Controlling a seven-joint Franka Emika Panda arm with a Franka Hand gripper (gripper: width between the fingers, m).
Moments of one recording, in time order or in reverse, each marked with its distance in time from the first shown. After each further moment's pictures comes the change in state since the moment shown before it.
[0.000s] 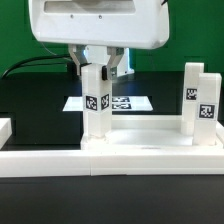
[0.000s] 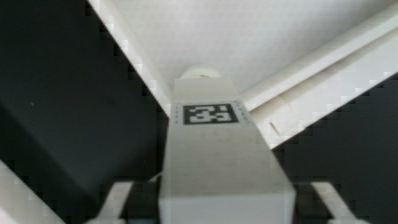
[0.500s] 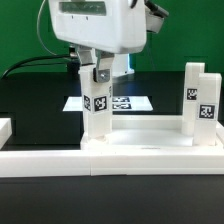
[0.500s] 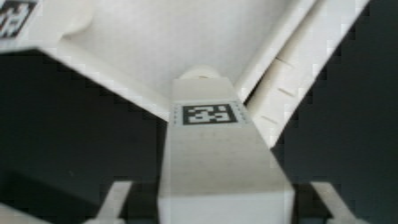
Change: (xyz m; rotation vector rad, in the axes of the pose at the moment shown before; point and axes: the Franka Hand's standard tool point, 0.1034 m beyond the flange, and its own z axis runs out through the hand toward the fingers) arm 0.004 0.002 0.001 0.034 0.006 0.572
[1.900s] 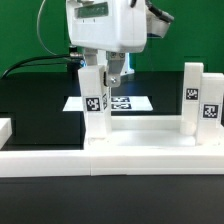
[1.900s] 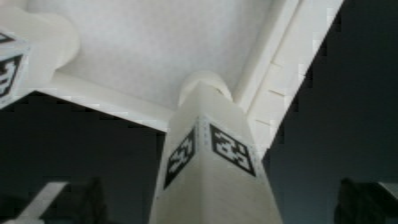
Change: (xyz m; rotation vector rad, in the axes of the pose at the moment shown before) arm -0.012 0.002 0.006 0.043 0.070 -0.149
